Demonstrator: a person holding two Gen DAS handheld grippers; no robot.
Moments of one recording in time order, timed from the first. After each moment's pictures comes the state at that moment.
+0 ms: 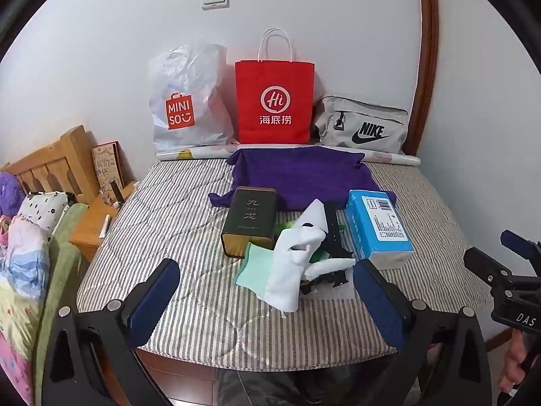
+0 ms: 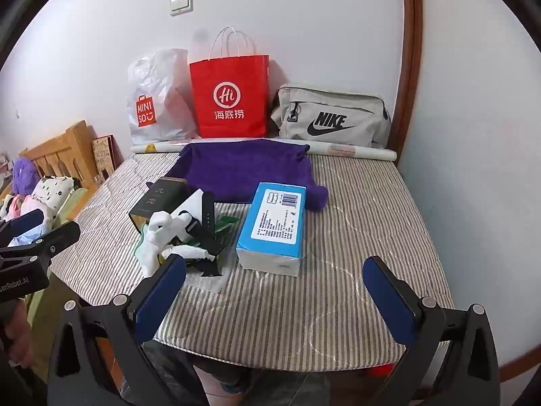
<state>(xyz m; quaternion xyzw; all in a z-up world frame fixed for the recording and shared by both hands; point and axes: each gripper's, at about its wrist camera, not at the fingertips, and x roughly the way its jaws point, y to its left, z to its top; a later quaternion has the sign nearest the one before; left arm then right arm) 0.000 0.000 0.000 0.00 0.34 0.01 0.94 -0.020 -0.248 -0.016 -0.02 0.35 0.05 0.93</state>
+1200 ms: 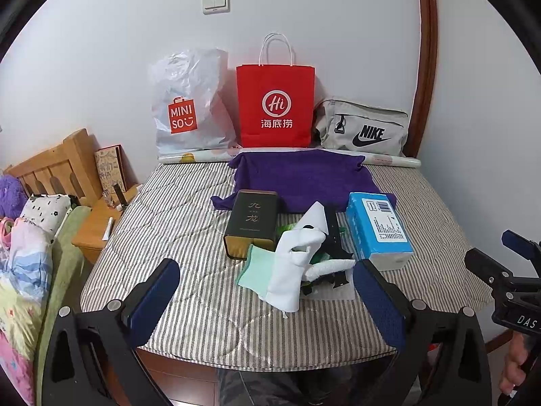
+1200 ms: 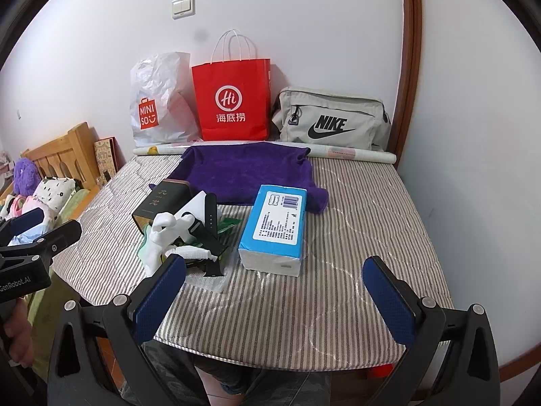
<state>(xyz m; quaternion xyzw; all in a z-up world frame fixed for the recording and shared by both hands) -0.001 -0.001 0.000 0.00 0.34 0.01 0.94 -0.025 -0.249 -0.010 -0.02 0.35 0.06 0.93</state>
